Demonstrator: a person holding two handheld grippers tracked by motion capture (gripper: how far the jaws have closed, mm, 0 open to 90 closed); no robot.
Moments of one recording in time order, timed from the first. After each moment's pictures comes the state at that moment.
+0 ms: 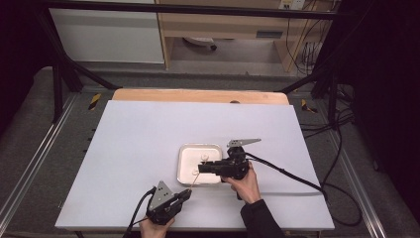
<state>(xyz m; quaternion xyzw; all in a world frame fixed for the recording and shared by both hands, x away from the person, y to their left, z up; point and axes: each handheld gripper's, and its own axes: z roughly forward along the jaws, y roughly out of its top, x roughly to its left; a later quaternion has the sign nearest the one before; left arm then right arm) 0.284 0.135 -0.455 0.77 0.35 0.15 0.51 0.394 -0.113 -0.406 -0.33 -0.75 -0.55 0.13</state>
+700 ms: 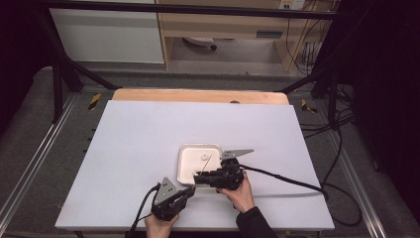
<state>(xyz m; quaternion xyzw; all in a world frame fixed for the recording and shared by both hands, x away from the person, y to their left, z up) 0.292 0.125 -0.455 0.77 0.36 0.15 0.51 0.377 -0.101 -0.427 -0.32 -0.77 -0.54 0.11</state>
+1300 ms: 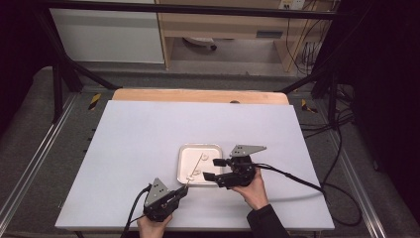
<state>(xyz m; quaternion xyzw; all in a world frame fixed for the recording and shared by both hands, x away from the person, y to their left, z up) 0.288 0.146 -0.453 0.76 0.37 0.16 0.51 0.372 -0.126 -0.398 -0.31 -0.79 -0.53 -0.01</state>
